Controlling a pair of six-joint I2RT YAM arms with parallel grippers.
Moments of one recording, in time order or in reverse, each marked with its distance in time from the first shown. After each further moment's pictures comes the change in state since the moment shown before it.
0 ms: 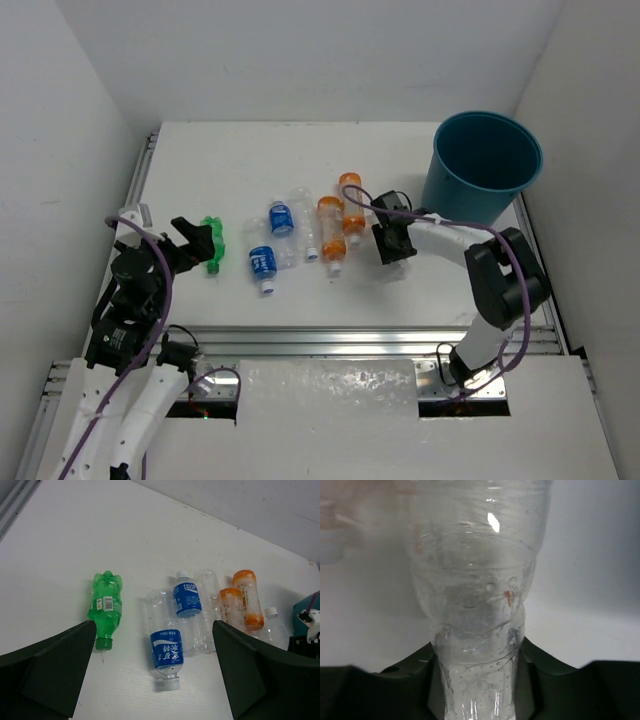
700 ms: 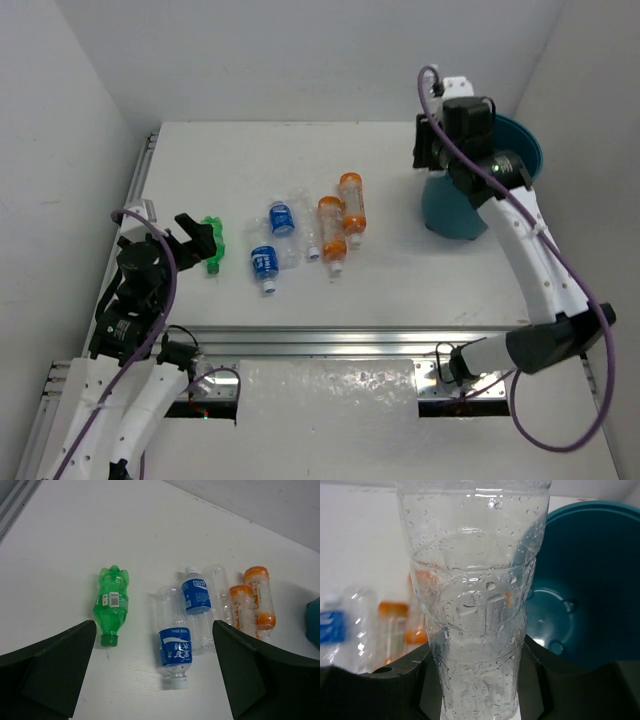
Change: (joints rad) left arm 0.000 0.048 0.000 -0.002 -0.020 0.000; right arm -0.110 -0.347 0.604 -0.254 0.046 -0.039
